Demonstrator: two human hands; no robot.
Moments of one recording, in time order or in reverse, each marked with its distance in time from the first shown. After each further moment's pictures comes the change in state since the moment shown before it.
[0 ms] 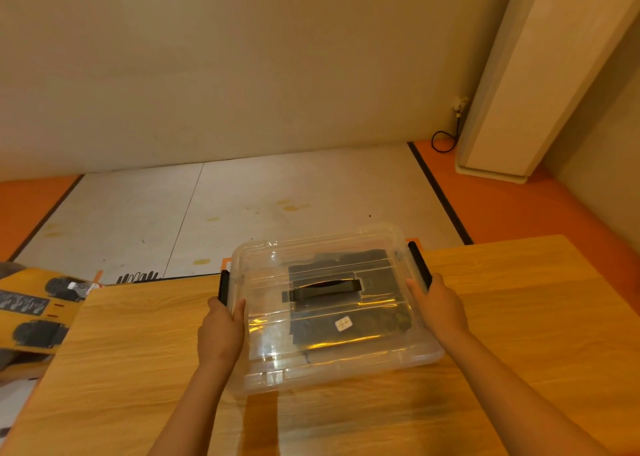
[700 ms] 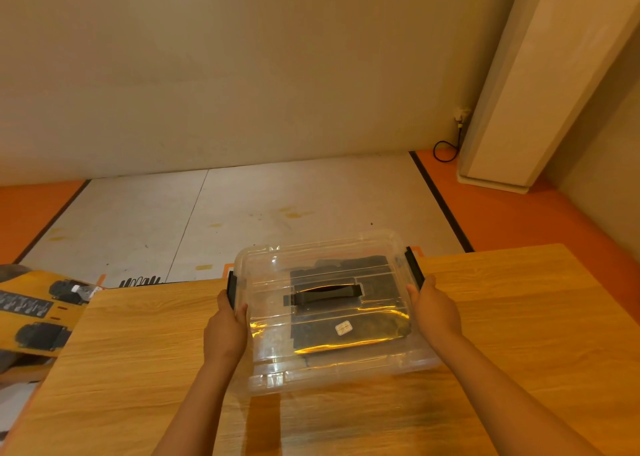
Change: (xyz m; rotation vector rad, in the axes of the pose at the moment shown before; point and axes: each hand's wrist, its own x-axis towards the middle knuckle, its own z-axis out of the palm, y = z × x) left_hand 0.001 -0.003 0.003 -0.074 0.012 0.094; right_hand -0.003 -0.011 0.000 -0.217 0.004 -0.033
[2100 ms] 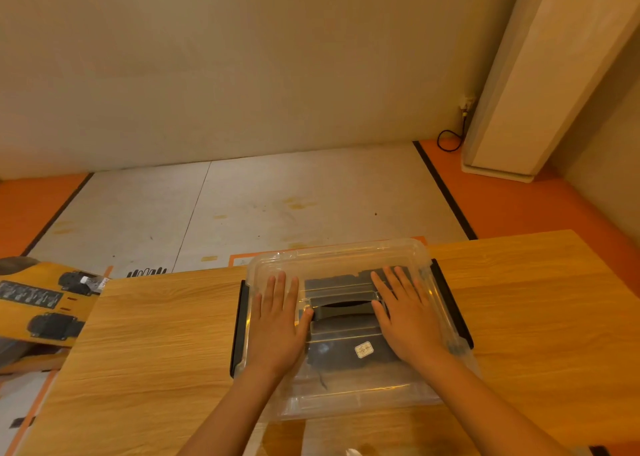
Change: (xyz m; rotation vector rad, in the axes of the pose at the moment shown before) left_hand -0.038 0.008 0.031 0.301 -0.141 0.494; right_hand -0.057 -0.020 0.032 -0.093 0.054 -0.529
